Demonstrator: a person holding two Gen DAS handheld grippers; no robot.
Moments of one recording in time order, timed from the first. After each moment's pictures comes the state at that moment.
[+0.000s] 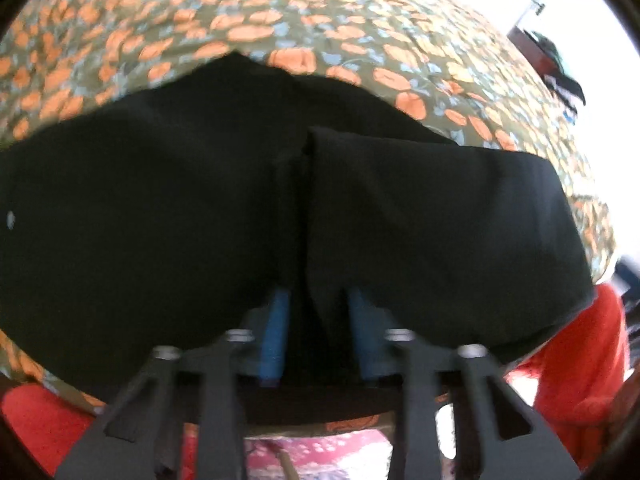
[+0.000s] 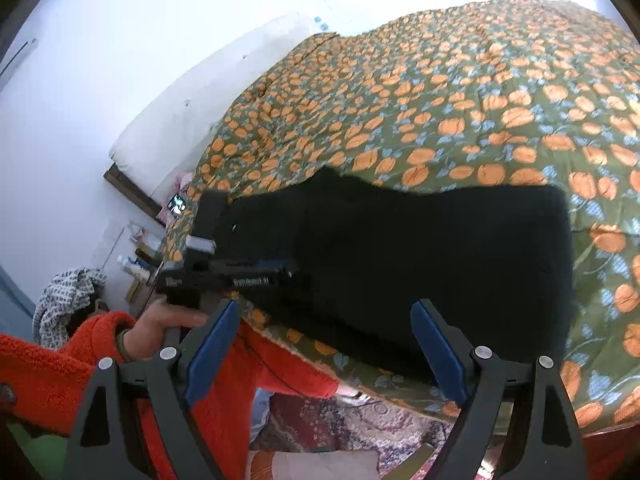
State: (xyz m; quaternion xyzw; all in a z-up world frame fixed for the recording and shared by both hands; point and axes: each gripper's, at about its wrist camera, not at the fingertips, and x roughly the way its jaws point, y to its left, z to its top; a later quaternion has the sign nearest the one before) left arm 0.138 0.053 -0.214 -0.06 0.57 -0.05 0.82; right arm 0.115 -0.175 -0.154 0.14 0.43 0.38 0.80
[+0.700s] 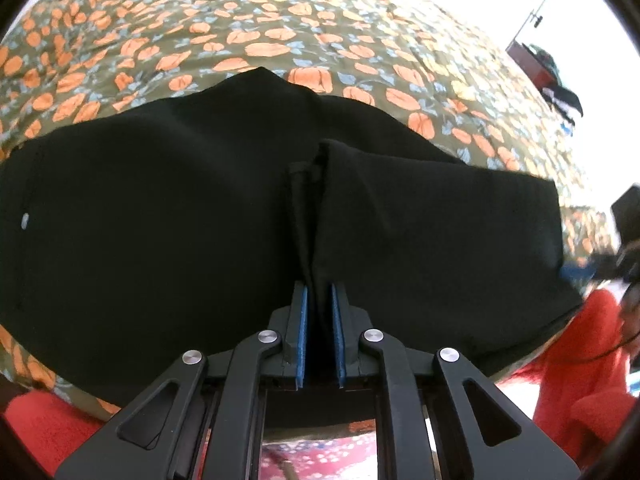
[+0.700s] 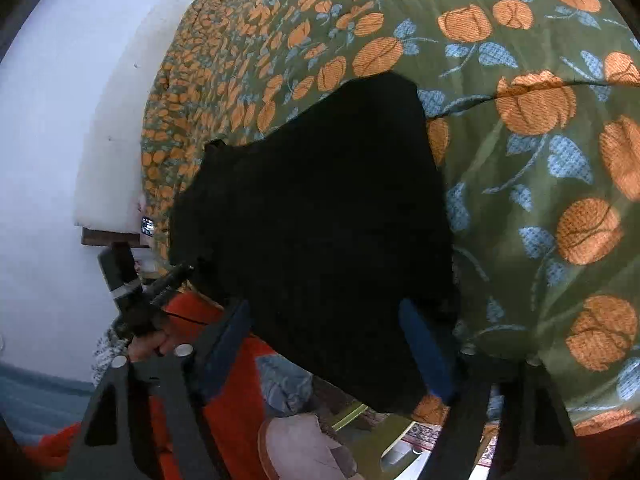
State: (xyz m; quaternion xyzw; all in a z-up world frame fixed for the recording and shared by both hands) left arm 0.131 0.074 -0.212 -0.08 0.55 -0.05 0.83; right arm 0.205 -0.253 -0.243 0.27 0.62 0.32 0.66
